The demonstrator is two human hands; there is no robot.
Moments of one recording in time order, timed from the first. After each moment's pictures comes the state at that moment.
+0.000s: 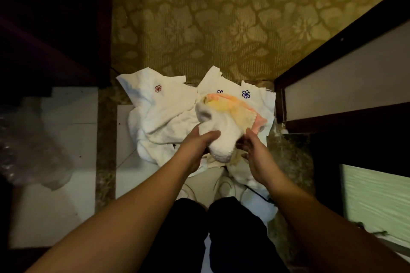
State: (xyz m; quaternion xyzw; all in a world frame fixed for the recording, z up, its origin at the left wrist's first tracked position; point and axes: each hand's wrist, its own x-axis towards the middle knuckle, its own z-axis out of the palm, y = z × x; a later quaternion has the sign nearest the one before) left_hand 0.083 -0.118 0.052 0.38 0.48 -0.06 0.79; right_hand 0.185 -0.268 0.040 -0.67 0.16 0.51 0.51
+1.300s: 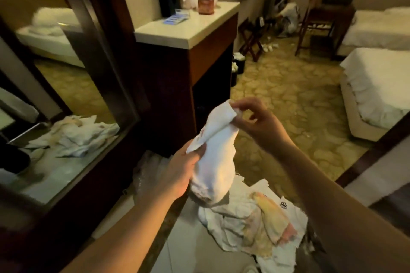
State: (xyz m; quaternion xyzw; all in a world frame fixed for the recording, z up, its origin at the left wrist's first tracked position) left_hand -0.198 -0.196 0.593 0.54 0.41 0.31 0.66; right_hand 0.012 -0.231 0.645 -0.58 -0.60 0.19 0.52
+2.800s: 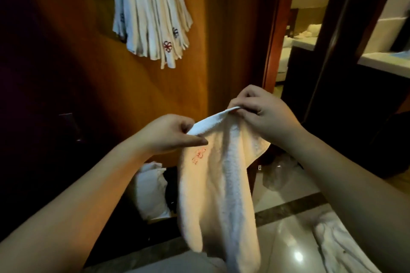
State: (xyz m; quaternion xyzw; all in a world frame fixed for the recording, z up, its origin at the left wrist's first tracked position) left_hand -0.723 -0.683 0.773 0.64 0.72 0.24 0.14; right_hand -0.508 -0.568 0.781 -0.22 -0.91 0.13 0.33
